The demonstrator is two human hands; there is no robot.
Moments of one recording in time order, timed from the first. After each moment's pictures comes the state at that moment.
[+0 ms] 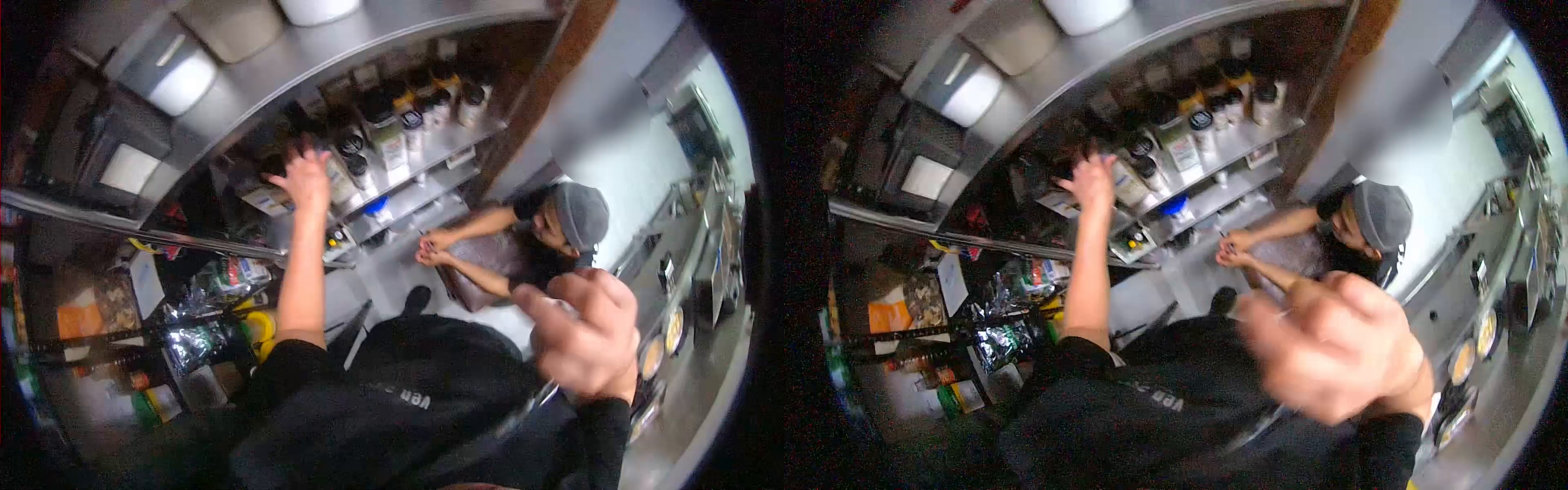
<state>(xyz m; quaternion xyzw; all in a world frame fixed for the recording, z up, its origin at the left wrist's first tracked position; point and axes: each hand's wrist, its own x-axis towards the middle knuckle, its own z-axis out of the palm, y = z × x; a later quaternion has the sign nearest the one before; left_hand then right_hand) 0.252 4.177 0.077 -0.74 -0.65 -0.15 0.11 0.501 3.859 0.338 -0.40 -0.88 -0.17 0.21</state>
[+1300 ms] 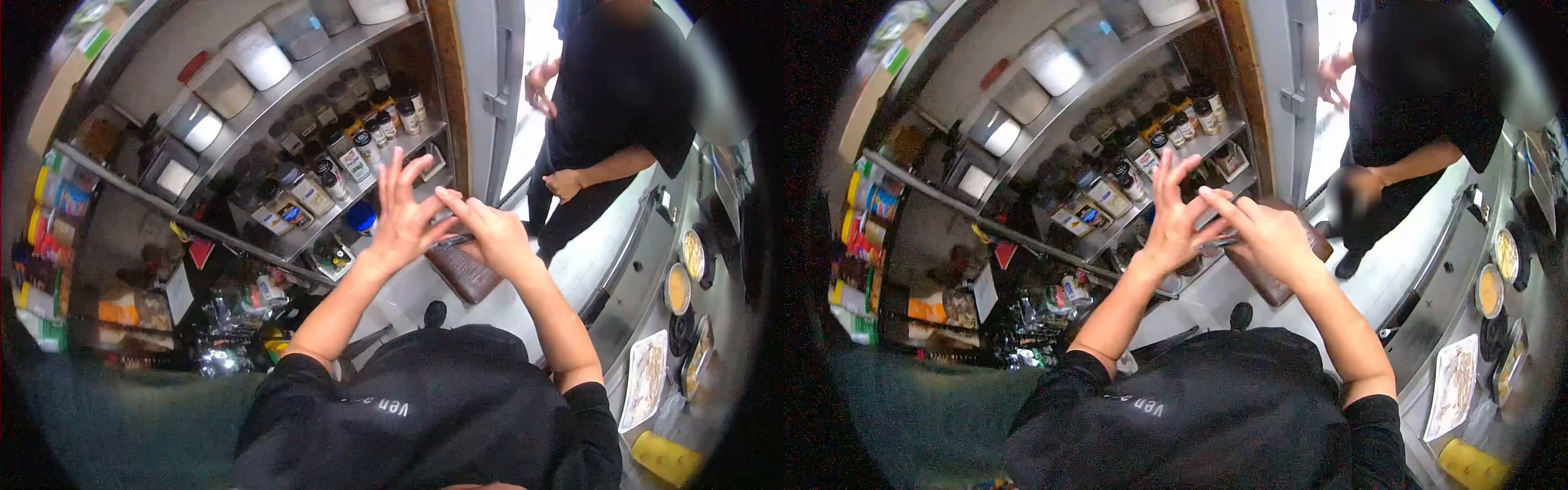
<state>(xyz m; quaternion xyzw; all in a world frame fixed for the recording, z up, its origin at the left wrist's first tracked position) 0.386 3.850 0.229 -0.93 -0.13 -0.34 -0.04 0.535 3.722 0.222 -0.61 -0.71 -0.06 0.34</state>
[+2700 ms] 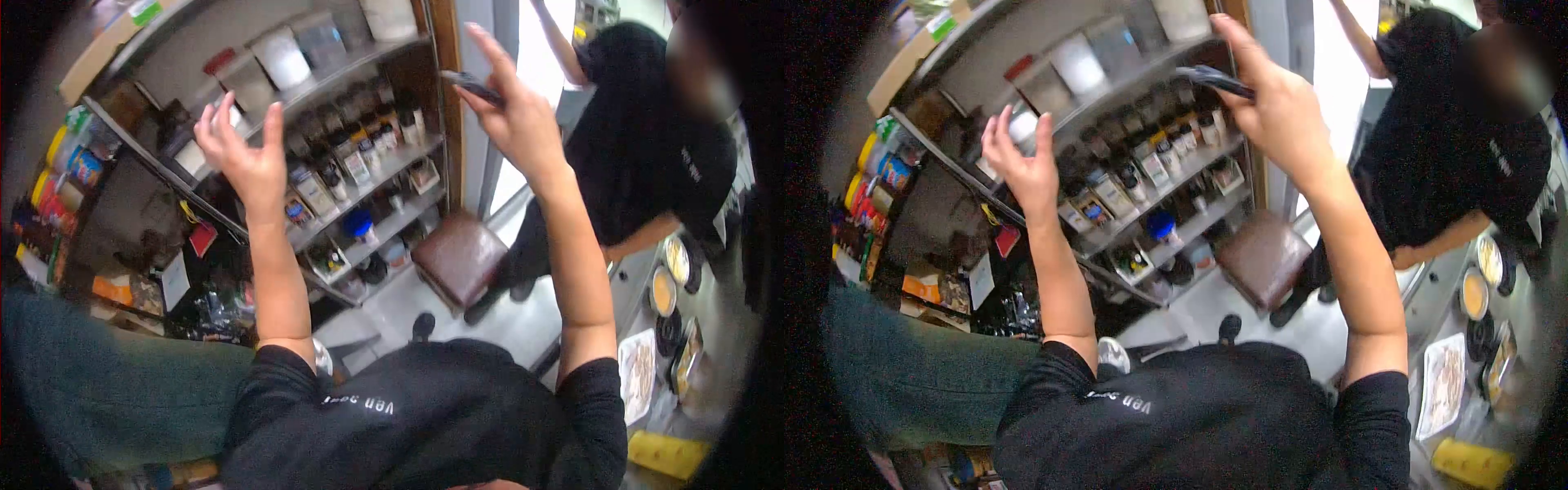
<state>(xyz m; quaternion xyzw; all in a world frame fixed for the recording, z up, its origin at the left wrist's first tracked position) 0.275 3.898 0.373 -0.69 -0.28 -0.65 0.14 0.536 3.735 0.380 -0.64 -0.56 -0.20 0.48</state>
